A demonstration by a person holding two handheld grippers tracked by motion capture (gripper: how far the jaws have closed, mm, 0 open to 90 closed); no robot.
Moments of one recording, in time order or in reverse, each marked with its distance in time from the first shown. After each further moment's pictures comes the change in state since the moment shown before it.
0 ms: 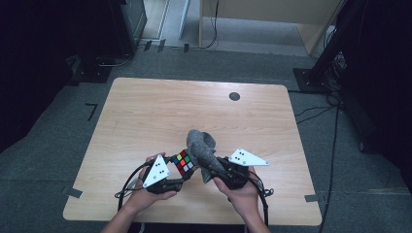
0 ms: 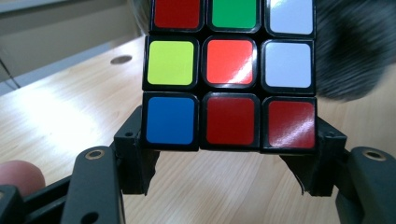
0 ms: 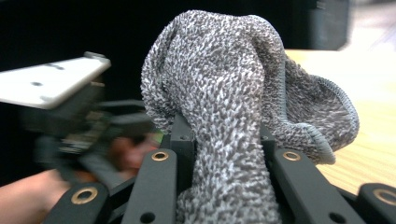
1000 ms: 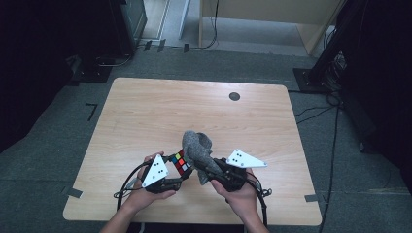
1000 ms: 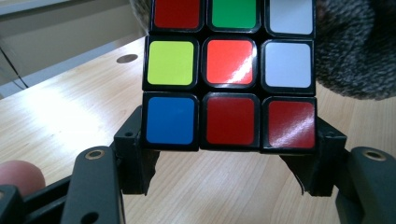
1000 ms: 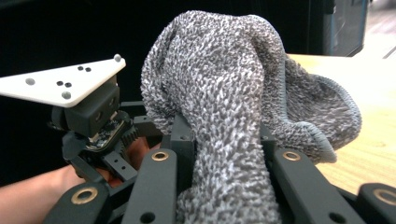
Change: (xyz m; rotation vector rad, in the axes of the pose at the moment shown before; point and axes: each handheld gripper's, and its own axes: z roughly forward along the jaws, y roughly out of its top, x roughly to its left) left arm 0.005 0.001 -0.006 -0.035 0.001 -0.016; right arm 0.006 0.001 0.002 -0.007 0.011 -0.014
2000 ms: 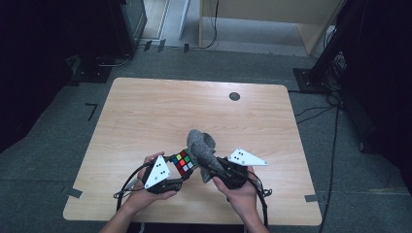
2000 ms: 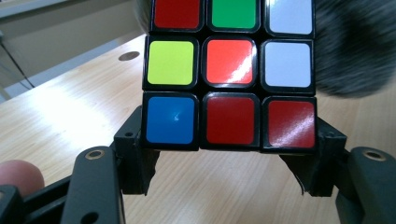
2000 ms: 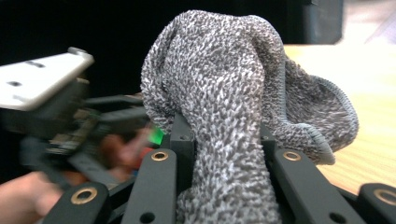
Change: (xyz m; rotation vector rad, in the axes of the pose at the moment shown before) left arm -0.004 0.001 0.003 0.042 0.008 0.040; right arm -0.018 -0.009 0.001 0.017 -0.066 0.065
